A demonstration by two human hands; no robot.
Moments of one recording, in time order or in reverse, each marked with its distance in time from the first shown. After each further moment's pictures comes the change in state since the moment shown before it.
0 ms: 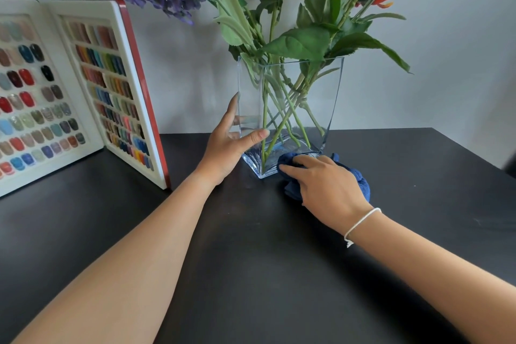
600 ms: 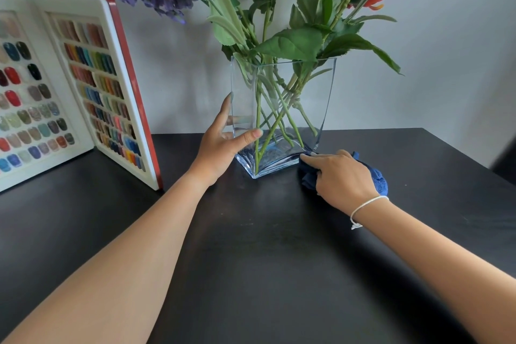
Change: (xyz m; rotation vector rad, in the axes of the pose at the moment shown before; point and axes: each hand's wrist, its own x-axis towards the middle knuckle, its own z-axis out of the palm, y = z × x) left_hand 0.002 -0.001 0.001 -0.017 0.000 0.011; right_hand 0.005 0.034 -0.005 0.058 -0.041 0.257
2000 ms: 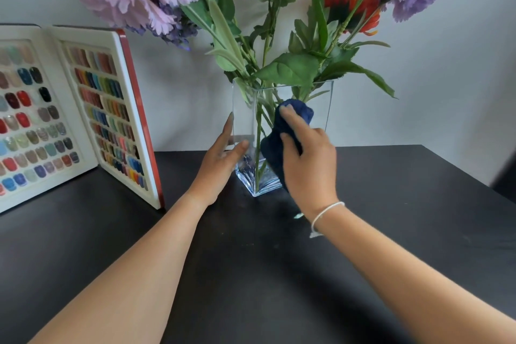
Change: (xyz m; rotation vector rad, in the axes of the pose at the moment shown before) left_hand -0.007 0.008 -0.002 0.015 -0.027 -0.059; right_hand 0.012 -0.075 -0.032 0.702 0.627 -0.085
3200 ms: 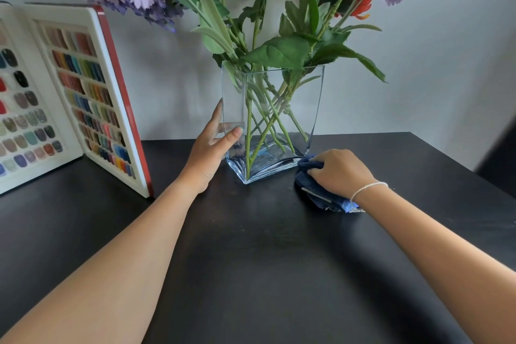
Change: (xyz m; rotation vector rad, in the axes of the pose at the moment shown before) left_hand 0.011 -0.011 0.002 -0.047 0.024 0.039; right_hand 0.008 0.072 -0.046 -0.610 -0.693 0.329
